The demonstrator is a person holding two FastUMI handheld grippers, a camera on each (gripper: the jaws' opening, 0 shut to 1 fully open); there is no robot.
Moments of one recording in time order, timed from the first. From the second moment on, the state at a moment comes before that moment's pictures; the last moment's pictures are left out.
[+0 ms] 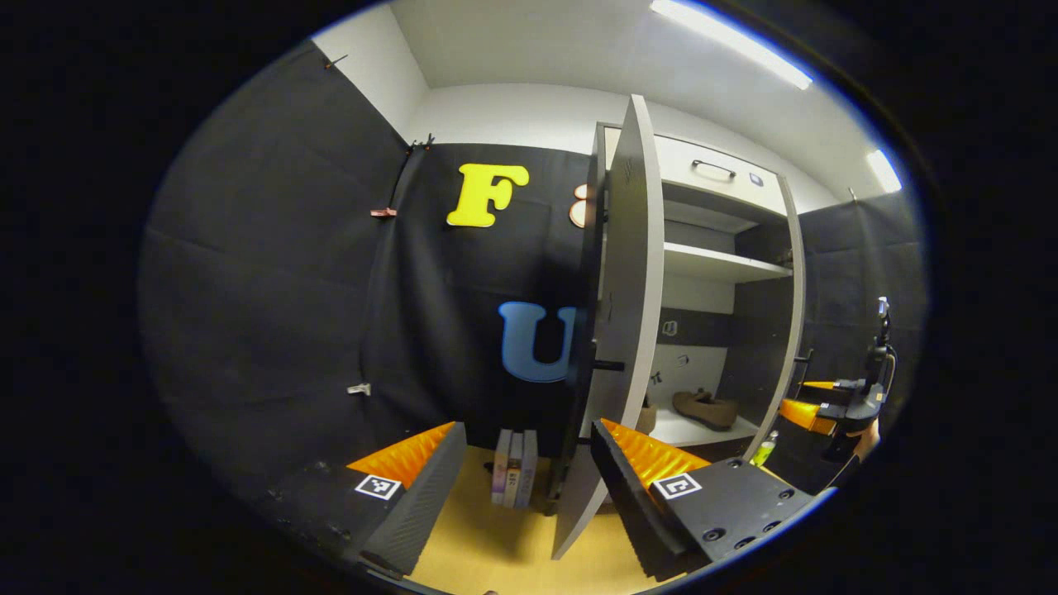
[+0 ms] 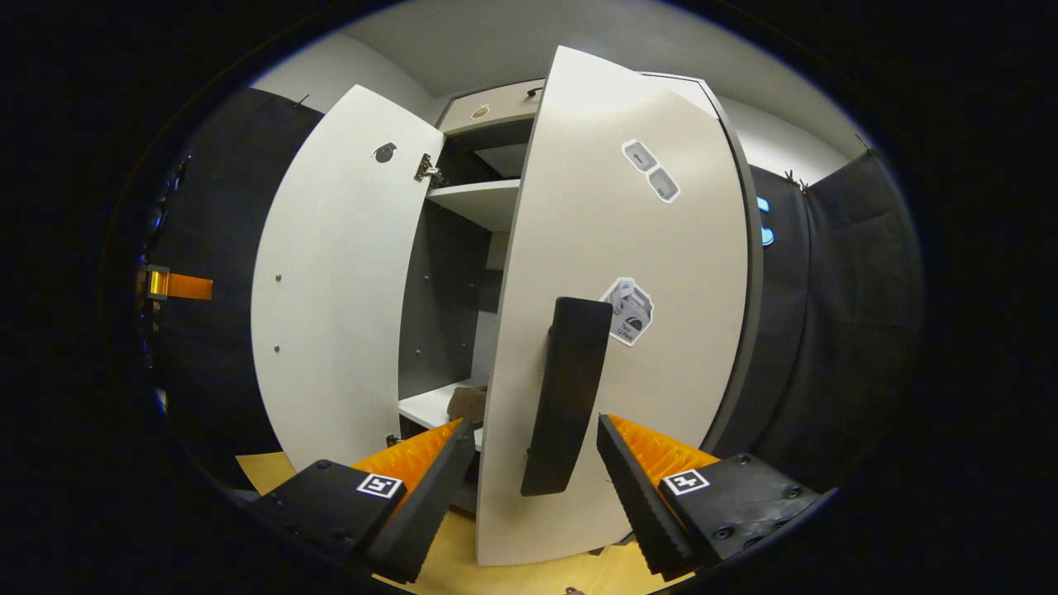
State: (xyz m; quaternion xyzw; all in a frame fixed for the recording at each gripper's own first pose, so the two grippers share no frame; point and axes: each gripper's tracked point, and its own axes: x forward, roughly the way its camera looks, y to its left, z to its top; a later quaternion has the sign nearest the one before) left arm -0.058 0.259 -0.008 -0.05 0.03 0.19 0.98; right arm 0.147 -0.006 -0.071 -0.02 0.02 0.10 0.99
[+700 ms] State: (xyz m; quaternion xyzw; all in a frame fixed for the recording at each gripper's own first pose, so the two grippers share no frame) left arm 0.010 0.260 -0.028 -0.03 0.04 0.13 0.99; right arm 0.075 -0.070 -0.079 0.00 0.05 0.02 1.00
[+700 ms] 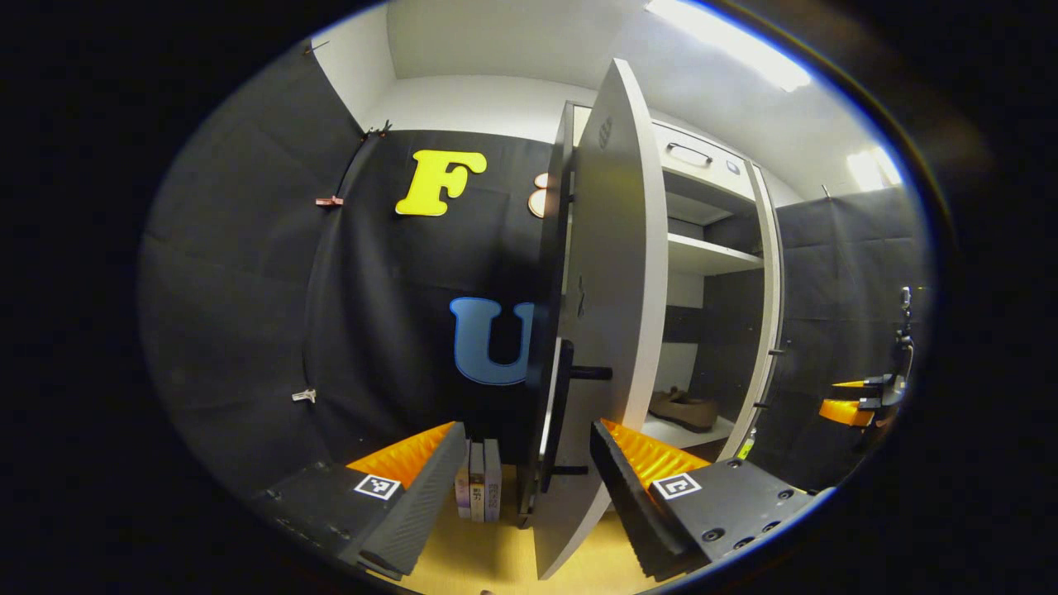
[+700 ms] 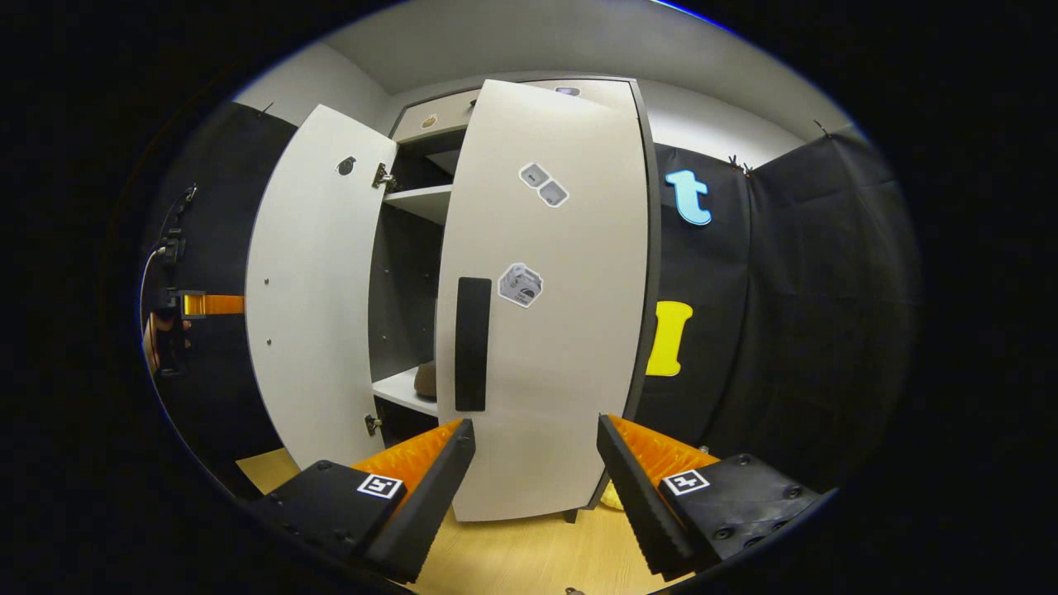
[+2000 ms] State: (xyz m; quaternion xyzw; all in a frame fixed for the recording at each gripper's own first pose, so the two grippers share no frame) left arm 0.099 0.124 -0.037 -0.03 0.04 0.03 1.00; right arm 0.093 -0.119 -0.099 0.02 0.06 0.03 1.00
